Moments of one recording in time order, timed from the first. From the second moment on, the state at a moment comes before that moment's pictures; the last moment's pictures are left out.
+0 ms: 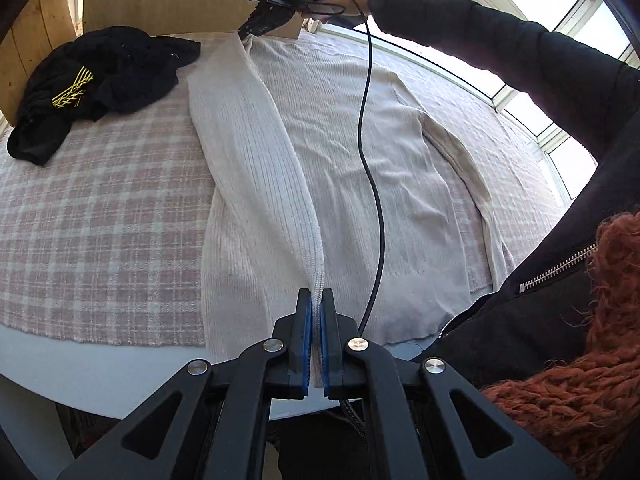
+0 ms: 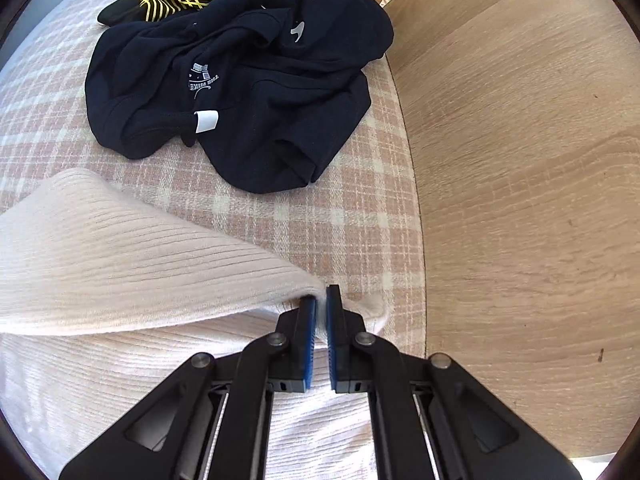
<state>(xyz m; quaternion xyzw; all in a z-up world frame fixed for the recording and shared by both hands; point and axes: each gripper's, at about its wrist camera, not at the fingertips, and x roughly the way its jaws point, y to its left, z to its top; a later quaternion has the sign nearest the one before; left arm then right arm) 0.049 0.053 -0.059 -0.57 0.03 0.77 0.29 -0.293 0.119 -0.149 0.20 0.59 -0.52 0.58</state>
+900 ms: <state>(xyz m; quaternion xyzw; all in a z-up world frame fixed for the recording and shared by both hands) 0.019 0.001 -0.119 -0.61 0.00 0.76 0.22 -0.241 0.165 -0.090 0.16 0.62 -0.51 0.57</state>
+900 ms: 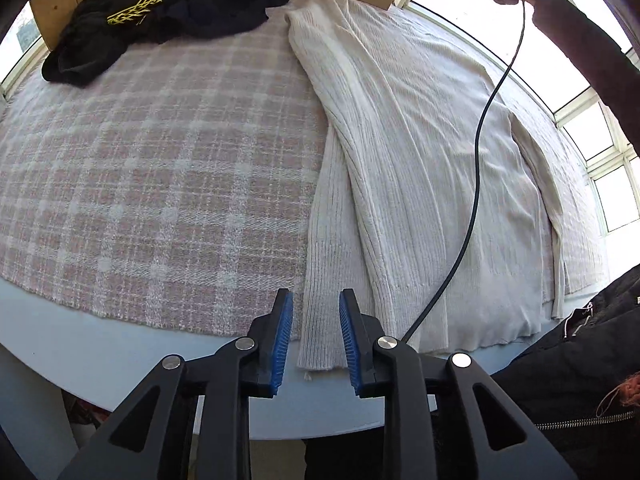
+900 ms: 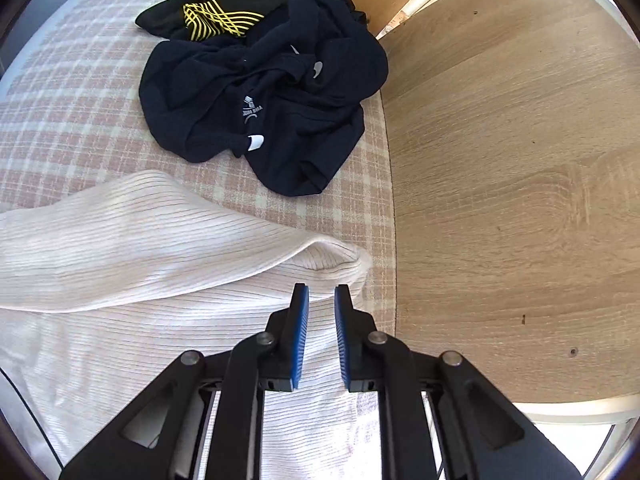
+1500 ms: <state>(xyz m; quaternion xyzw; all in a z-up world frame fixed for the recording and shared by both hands) -0.001 -0.021 -0.109 -0.59 -0.03 0.77 0.26 -0.244 0.191 -0.108 0.39 0.48 -0.52 0.60</state>
